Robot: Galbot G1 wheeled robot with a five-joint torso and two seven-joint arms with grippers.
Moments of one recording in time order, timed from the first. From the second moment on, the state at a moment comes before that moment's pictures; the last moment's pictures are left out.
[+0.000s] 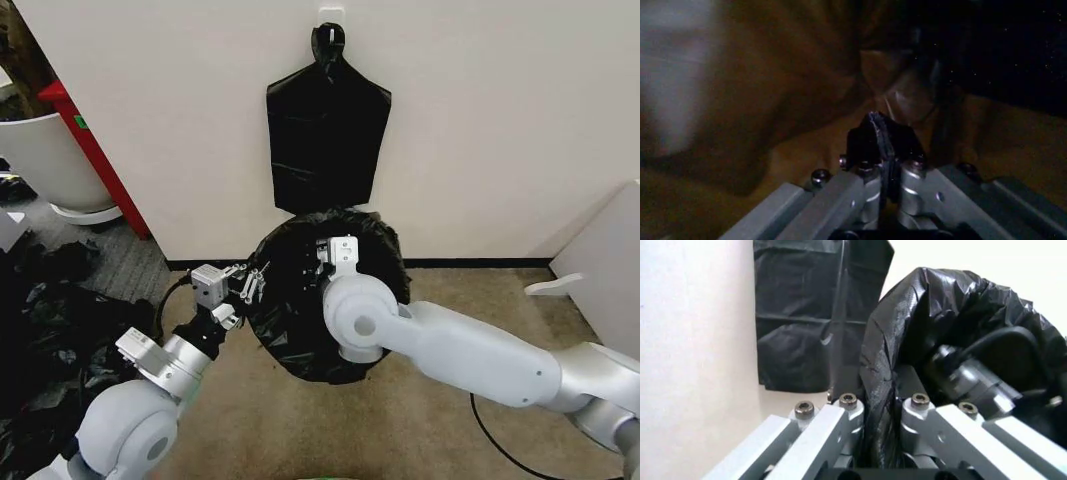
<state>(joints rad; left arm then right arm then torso) 1.39 -0.92 -0.43 -2.34 -0.65 0.03 0.00 -0.19 1.09 -0.64 2.07 1.66 -0.40 1.30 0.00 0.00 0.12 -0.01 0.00</state>
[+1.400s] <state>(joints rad) 1.41 -0.94 -0.42 -2.41 -0.78 0.10 -0.05 -0.20 1.15 -0.71 2.01 1.68 -0.40 1.29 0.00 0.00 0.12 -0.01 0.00</state>
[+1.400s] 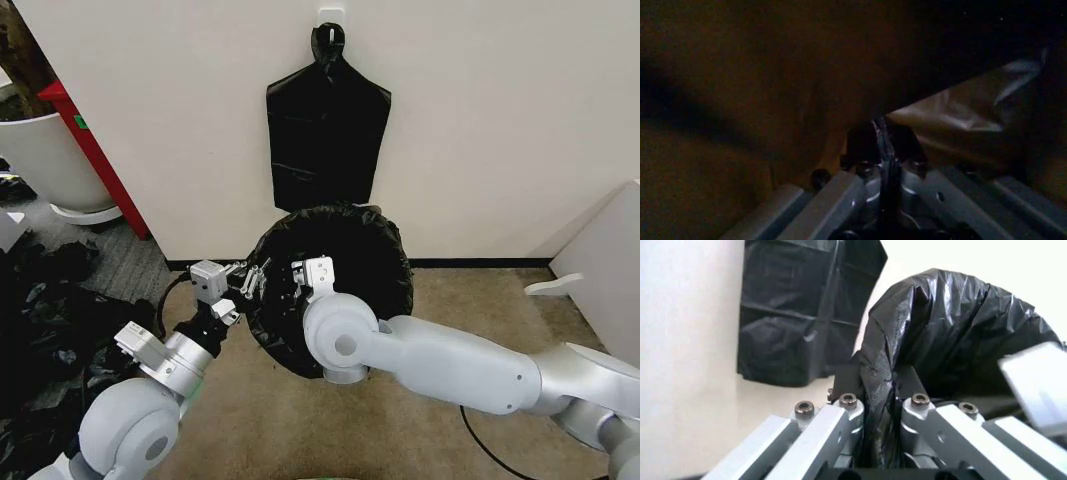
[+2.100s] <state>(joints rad) 1.42 -0.95 -0.43 -2.39 -0.80 0.13 -0.11 -0.19 1.13 -0.69 2.08 1.76 -0.39 1.31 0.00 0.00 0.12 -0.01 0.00</state>
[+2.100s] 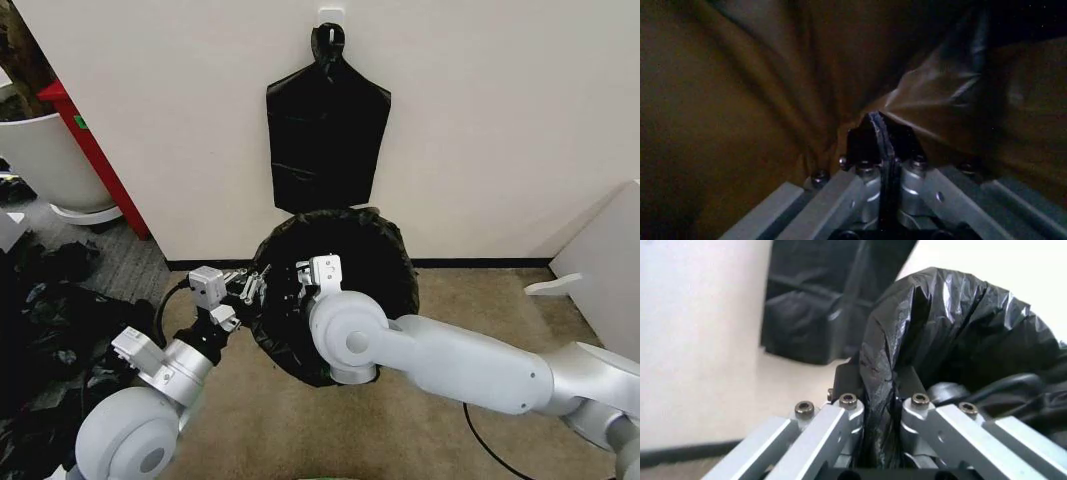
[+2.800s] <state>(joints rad) 1.39 -1.00 -0.42 -2.21 -1.03 0.27 -0.33 -0.22 0.87 -0.51 2.41 1.56 -0.40 0.97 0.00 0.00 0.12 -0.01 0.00</state>
